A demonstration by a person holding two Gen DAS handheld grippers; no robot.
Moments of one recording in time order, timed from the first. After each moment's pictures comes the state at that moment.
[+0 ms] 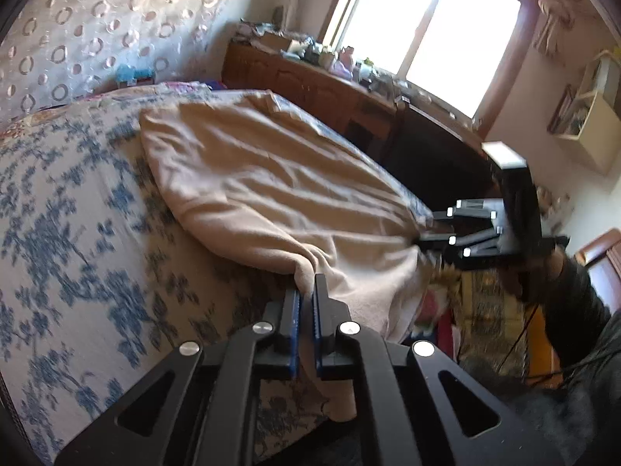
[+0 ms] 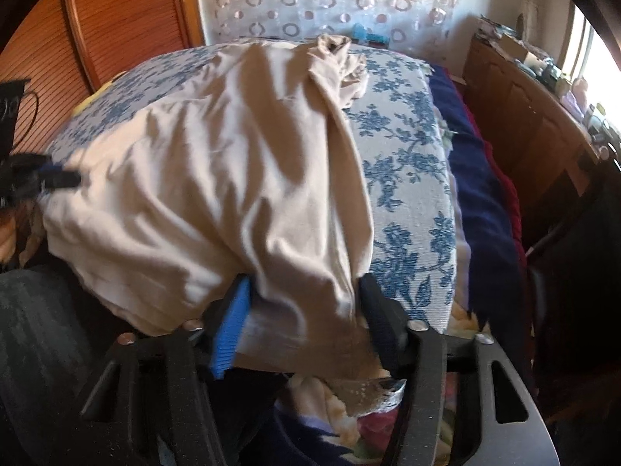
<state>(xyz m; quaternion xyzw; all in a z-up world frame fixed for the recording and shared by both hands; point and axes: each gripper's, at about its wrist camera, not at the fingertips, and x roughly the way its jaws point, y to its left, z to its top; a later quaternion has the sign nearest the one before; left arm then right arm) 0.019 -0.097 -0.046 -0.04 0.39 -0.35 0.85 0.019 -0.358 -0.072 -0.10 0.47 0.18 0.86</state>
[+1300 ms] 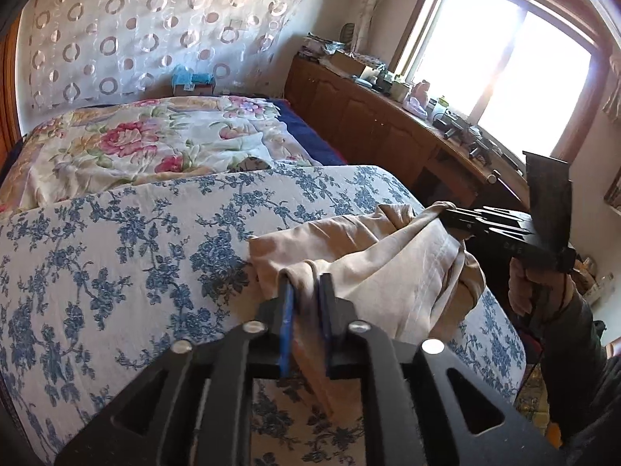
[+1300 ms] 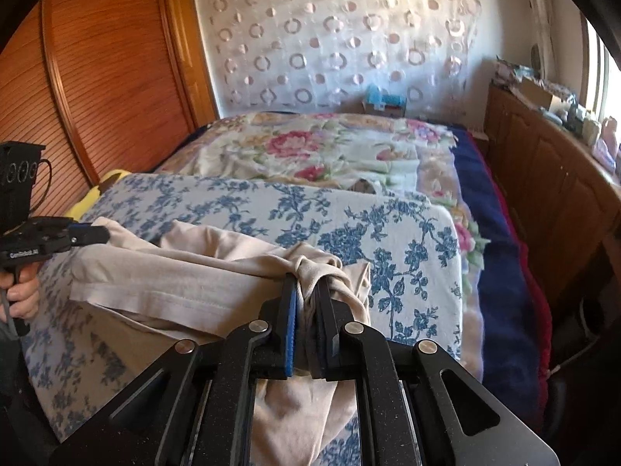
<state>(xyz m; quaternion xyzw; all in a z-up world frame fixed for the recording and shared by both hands) 0.231 -0.049 -0.024 -0.06 0.39 -0.25 0.88 0.250 -0.326 -0.012 -0.04 0.37 0.22 0.90</state>
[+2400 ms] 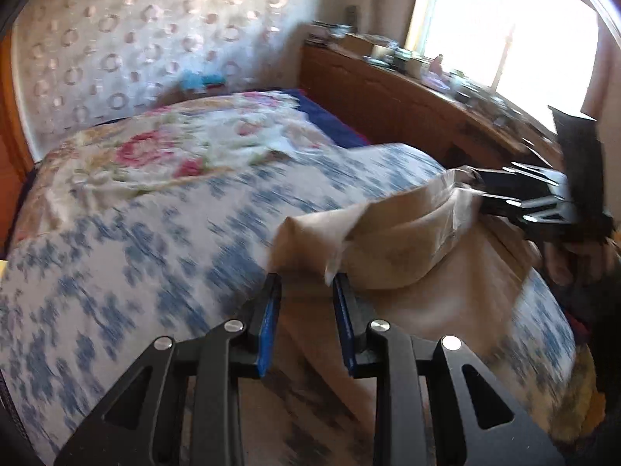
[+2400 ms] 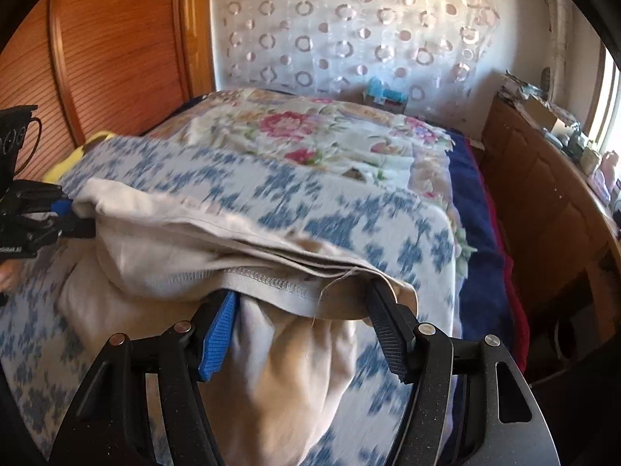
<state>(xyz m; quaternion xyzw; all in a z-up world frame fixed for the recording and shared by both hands) 0.260 -0.067 -0.040 0.01 0.41 -0.20 0.89 0.276 -0.315 -0.030 -0.11 0.38 0.21 0.89</state>
